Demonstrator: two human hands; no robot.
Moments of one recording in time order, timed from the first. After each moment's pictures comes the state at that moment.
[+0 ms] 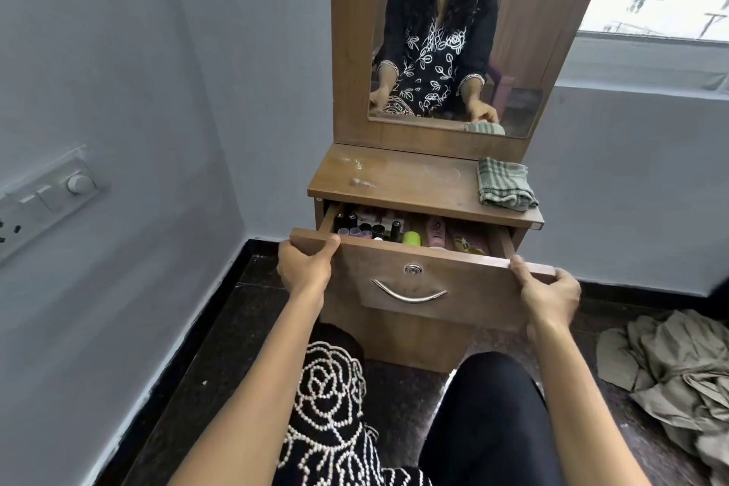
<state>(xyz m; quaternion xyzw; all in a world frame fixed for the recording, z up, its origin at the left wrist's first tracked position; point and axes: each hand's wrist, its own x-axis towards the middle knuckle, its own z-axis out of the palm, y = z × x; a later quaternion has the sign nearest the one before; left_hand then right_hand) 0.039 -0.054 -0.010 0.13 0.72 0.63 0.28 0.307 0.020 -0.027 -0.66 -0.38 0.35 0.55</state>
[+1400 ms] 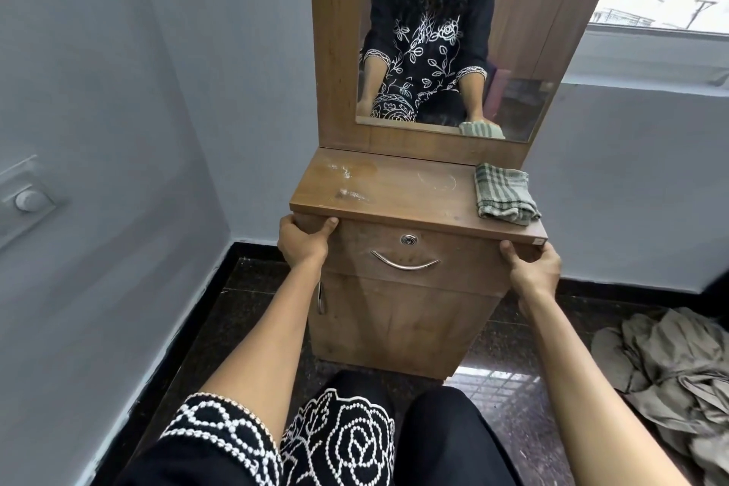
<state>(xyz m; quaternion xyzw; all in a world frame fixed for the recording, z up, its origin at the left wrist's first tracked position) 0.017 0.034 -0.012 0.16 0.73 0.61 0.24 0.298 0.103 -0.031 -0.62 -0.44 0.34 0.55</state>
